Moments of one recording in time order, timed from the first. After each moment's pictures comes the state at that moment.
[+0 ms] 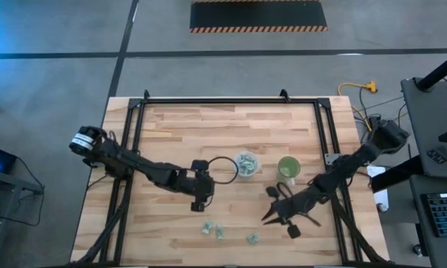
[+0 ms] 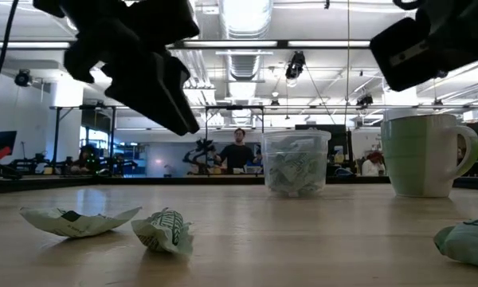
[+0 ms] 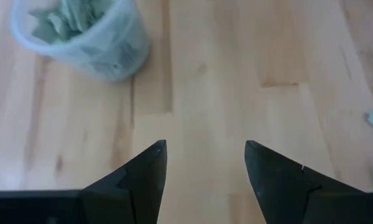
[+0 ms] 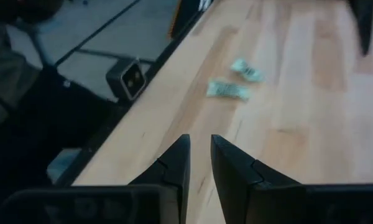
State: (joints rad) left arm -0.33 1.57 0.95 -0.26 -0.31 -0.11; right arm 0.62 1.42 0.55 0.42 0.13 0.23
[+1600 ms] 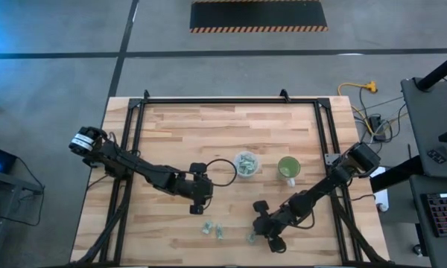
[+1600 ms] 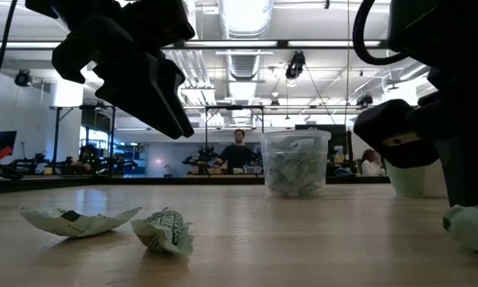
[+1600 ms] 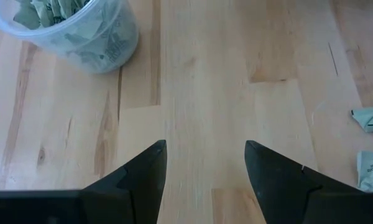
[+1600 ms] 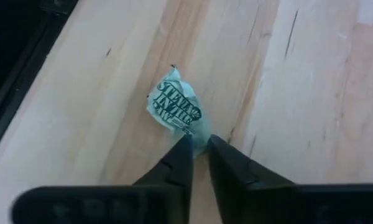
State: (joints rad) left arm -0.36 1.57 0.93 -0.24 -0.31 -0.17; right arm 0.64 1.86 0.89 0.06 0.06 0.36
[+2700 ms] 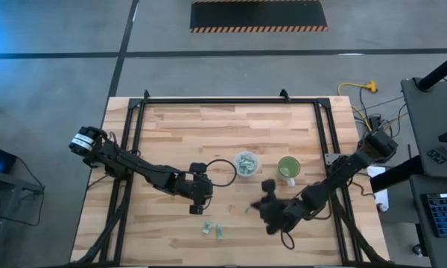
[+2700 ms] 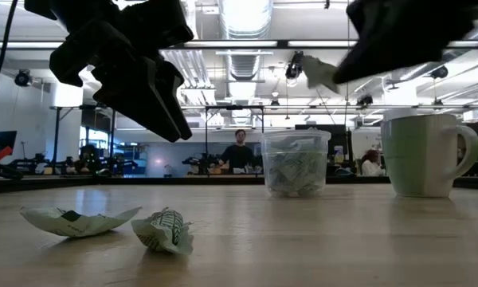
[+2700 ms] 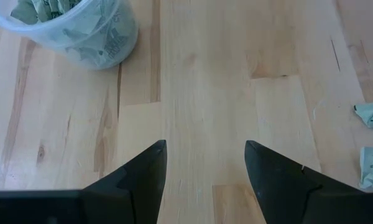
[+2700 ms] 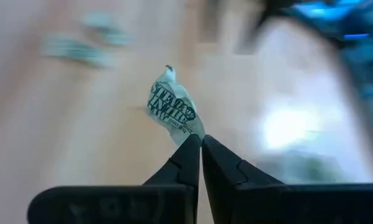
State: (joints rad) left arm -0.36 1.57 0.92 -0.24 -0.31 -0.17; right arm 0.65 1.61 0.89 -0.11 0.64 0.12
